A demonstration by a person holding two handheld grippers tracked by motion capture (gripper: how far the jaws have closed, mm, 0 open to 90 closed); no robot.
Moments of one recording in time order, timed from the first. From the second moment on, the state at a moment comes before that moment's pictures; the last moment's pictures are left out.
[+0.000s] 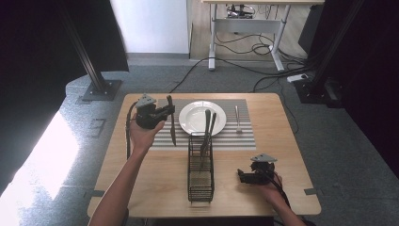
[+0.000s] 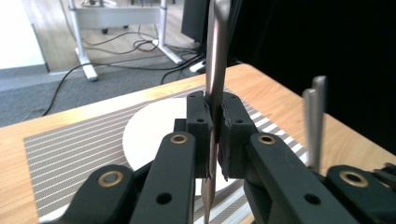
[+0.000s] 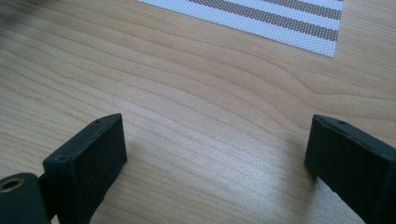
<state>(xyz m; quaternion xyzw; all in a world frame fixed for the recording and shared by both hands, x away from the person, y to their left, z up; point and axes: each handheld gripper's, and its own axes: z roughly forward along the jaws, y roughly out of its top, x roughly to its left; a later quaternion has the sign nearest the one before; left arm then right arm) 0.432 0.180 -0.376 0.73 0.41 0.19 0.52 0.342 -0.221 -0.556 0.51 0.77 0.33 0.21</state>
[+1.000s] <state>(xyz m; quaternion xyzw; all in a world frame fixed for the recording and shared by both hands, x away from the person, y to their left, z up) 0.465 0.199 -0.409 0.74 0.46 0.20 0.45 0.341 -0.222 -0.556 0.51 0.77 0.33 0.21</state>
